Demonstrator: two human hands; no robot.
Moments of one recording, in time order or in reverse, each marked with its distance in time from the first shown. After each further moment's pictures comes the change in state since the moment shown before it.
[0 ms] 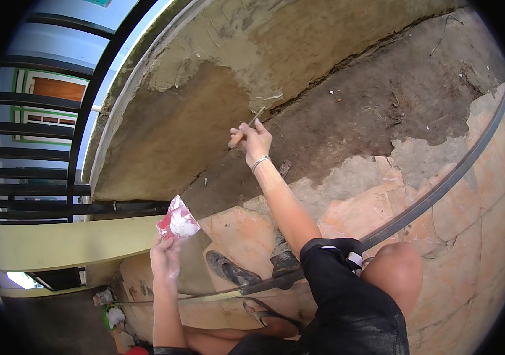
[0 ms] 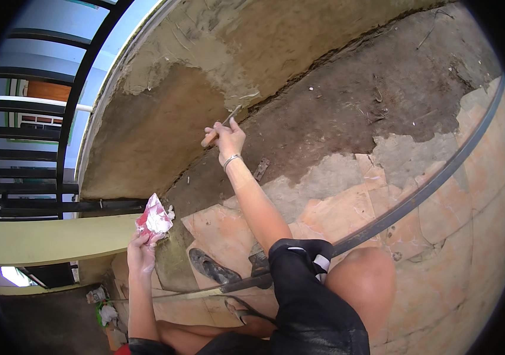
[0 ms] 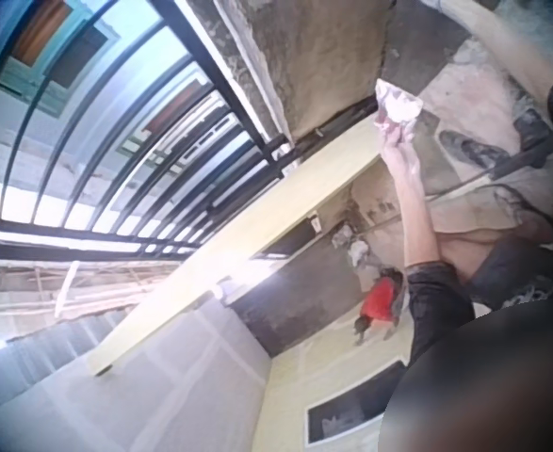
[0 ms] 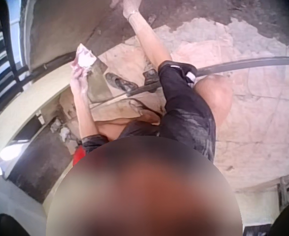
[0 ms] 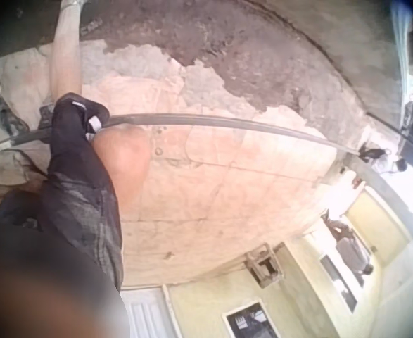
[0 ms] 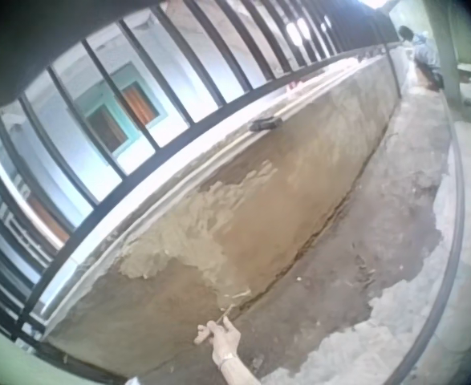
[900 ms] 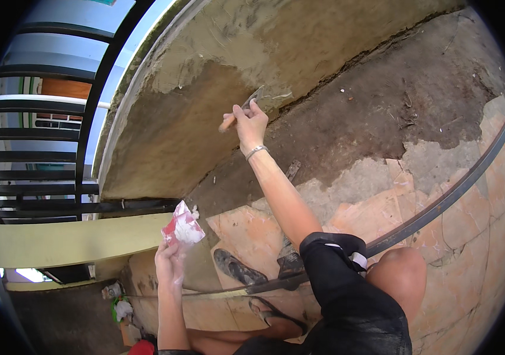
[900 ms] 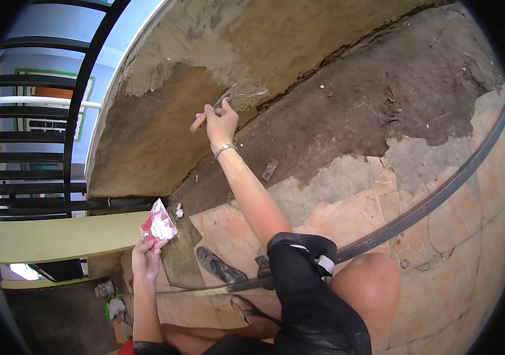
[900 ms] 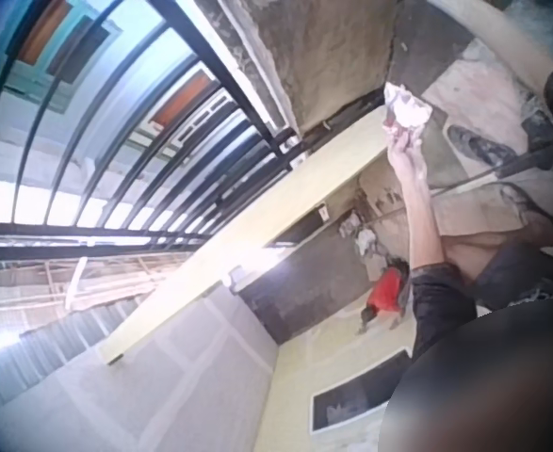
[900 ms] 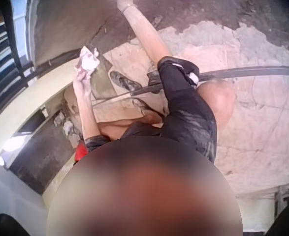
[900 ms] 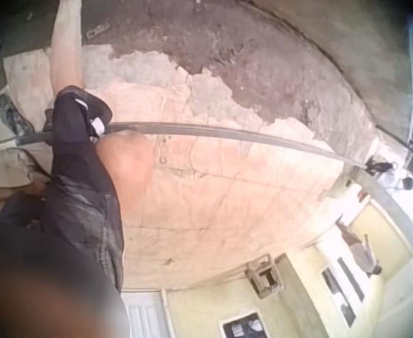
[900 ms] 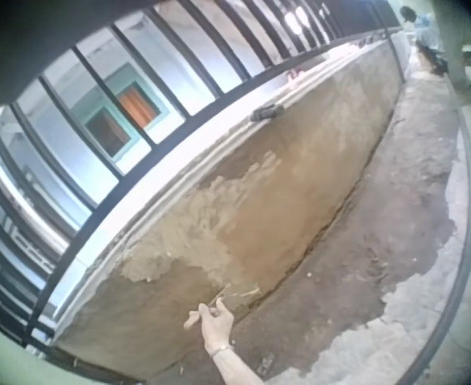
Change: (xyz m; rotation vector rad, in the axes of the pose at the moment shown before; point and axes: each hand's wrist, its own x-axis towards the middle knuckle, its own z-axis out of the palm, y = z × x) left_hand -0.017 0.005 0.006 0.084 0.111 -0.020; right_hand -0.036 -0.014 0.043 0.011 -0.219 -0.419
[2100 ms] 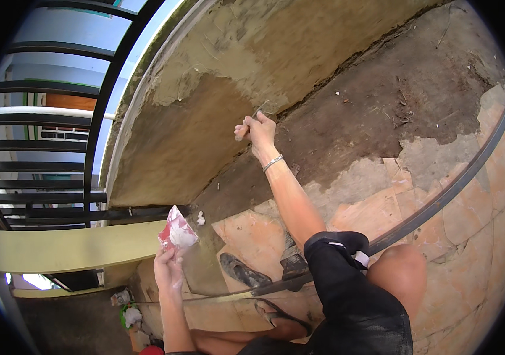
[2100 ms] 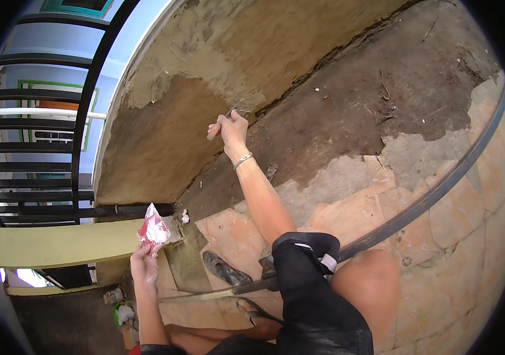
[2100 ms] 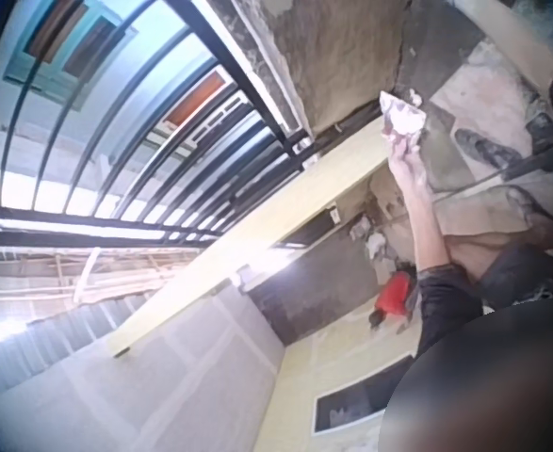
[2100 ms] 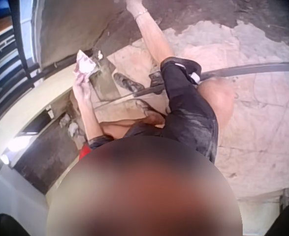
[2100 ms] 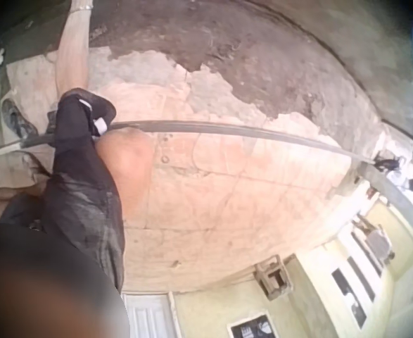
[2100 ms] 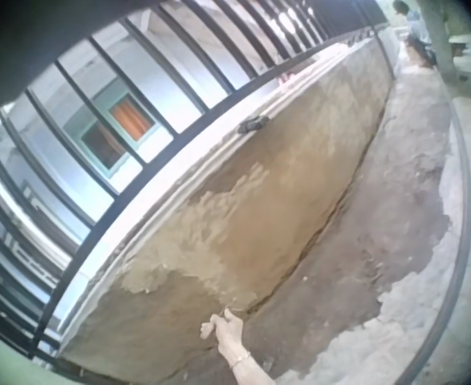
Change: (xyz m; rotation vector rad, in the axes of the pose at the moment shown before) left_hand -0.014 0.015 0.001 -0.120 -0.034 0.112; right_hand 0.022 -0.015 -0.043 0.046 -0.027 0.379
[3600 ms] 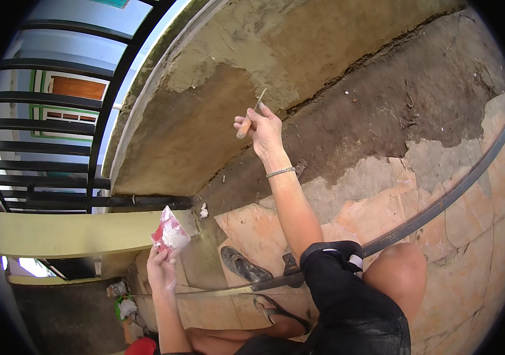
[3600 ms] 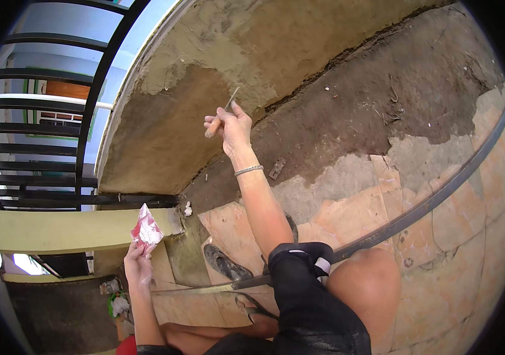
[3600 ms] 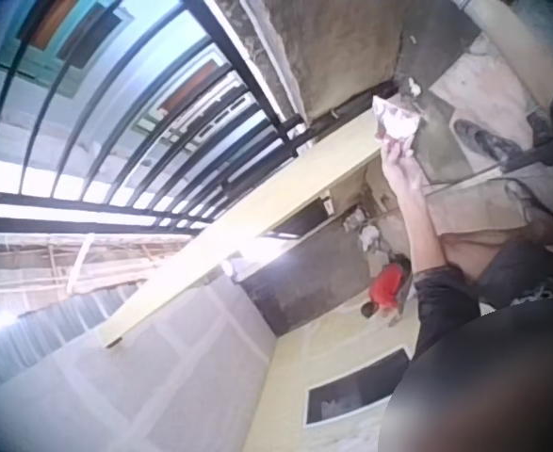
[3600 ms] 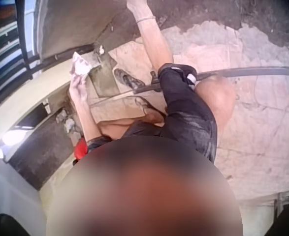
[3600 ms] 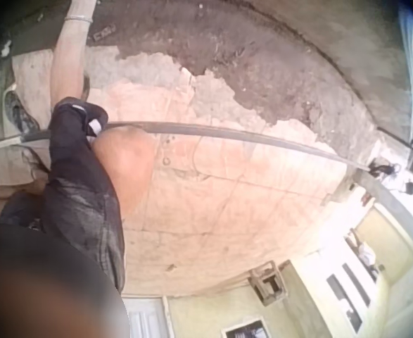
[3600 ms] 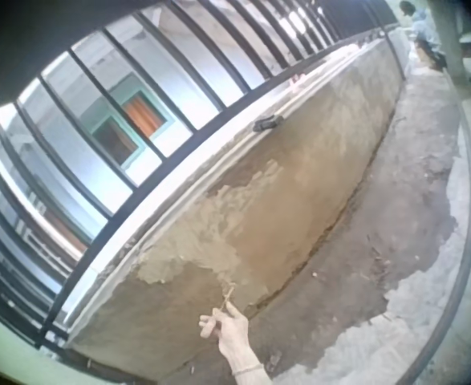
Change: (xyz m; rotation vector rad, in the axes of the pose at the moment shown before) left_hand -0.028 0.018 -0.032 0.077 0.024 0.035; right_hand -0.028 -0.014 0.045 0.170 0.044 0.000
